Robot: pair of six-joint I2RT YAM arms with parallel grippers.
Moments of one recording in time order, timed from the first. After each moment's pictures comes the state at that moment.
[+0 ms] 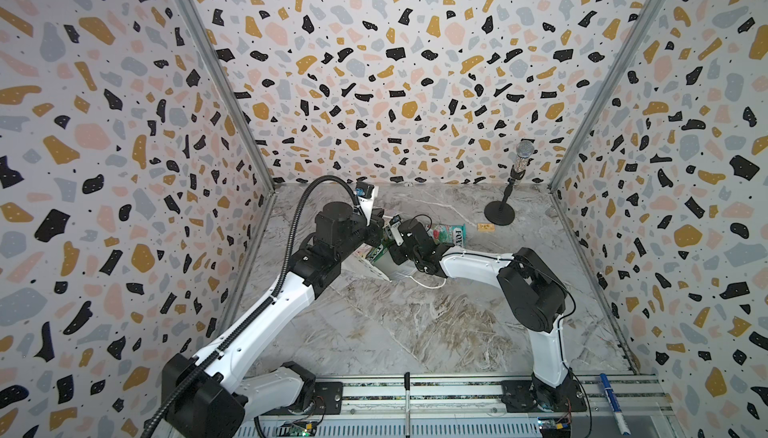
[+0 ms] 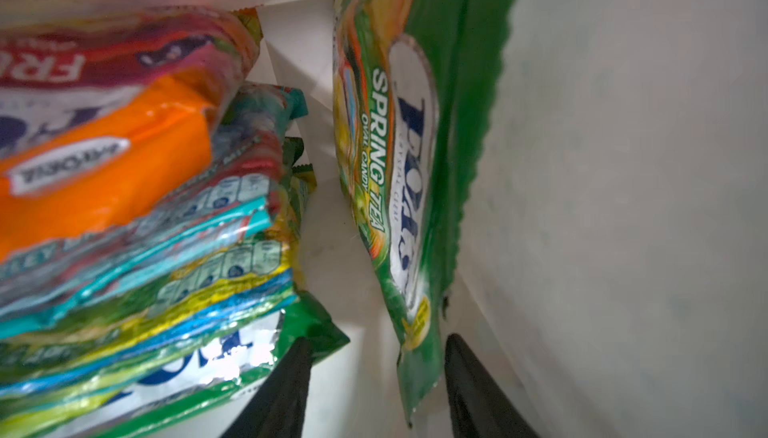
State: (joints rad) left arm -0.49 1.18 1.04 -0.14 0.05 -0.06; right arm 0.81 2.04 1.38 0.06 0.12 0.09
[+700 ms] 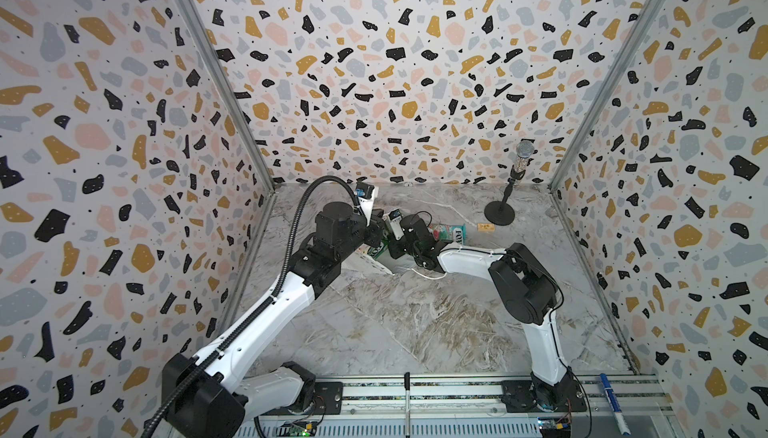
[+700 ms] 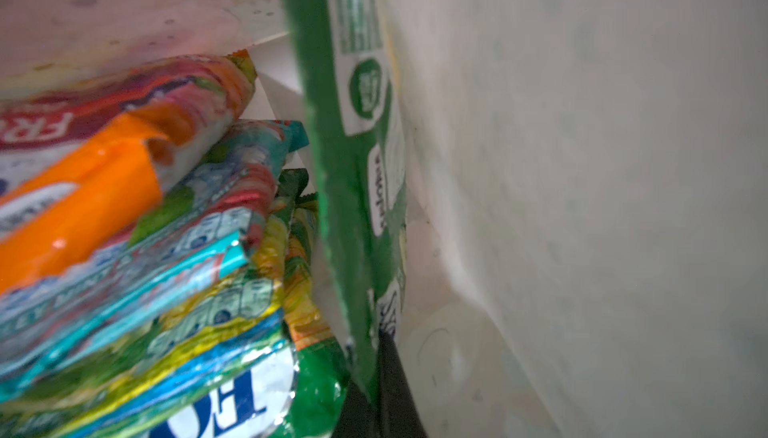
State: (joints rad) left arm -0.49 1.18 1.04 -0.14 0.05 -0.06; right arm 0.77 2.11 1.41 0.17 0.01 0.13
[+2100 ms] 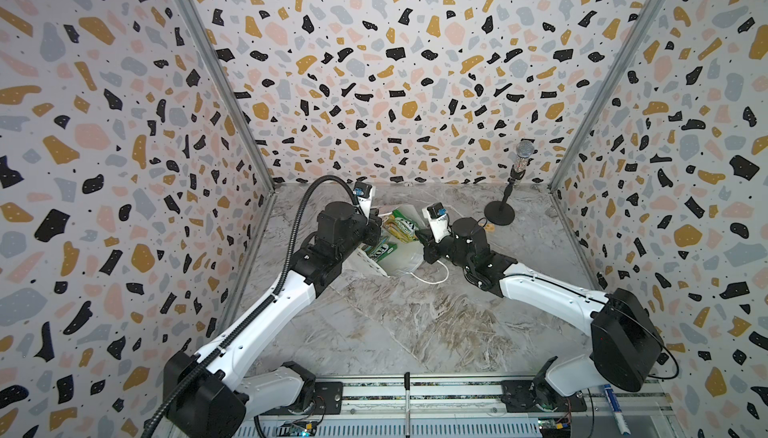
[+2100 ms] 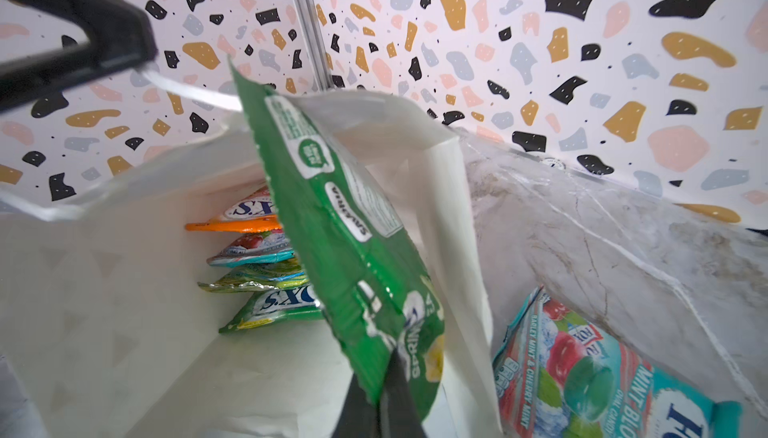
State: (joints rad) left arm -0.50 1.19 1.05 -0.17 -0.04 -0.06; right arm 0.74 1.45 0.98 0.19 -0.07 0.10
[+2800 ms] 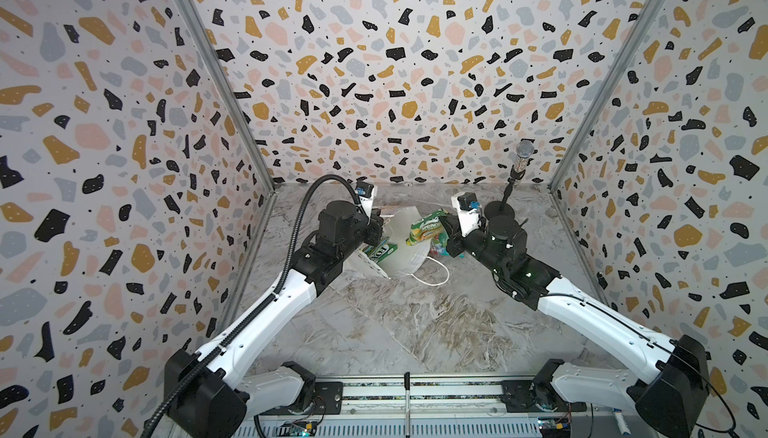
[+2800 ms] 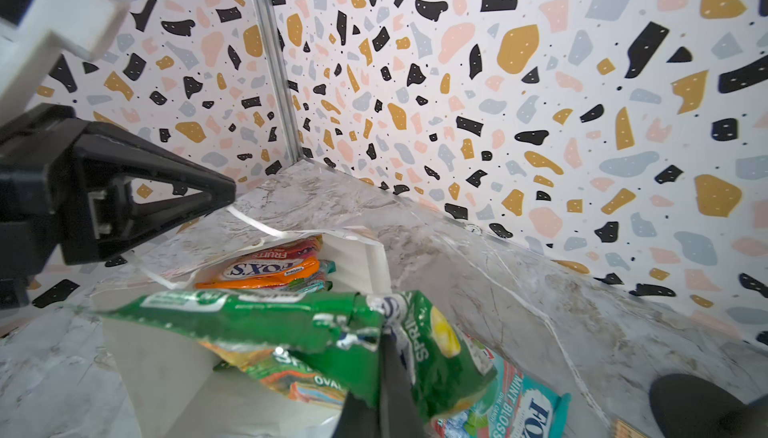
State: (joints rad) left arm -0.50 1.20 1.06 -0.18 -0.03 -0.06; right arm 0.71 1.18 0.98 0.05 0.07 0.04
